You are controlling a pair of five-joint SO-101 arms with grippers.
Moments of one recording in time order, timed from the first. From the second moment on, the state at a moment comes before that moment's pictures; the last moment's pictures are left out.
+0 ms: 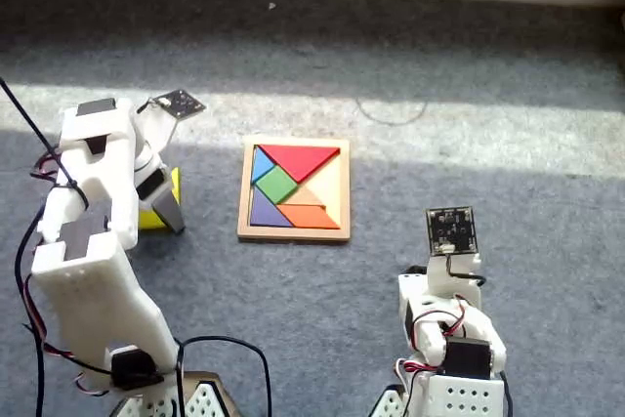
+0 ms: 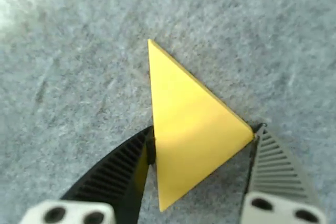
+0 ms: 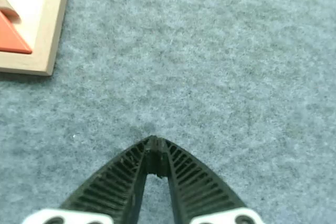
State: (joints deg) left arm -19.8 28.4 1.4 74.9 -46.5; right arm -0.8 -103.2 96.0 65.5 12.3
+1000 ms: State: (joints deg) left arm -7.4 12.0 6.7 84.6 -37.2; right arm -0.8 -103.2 96.0 65.5 12.3
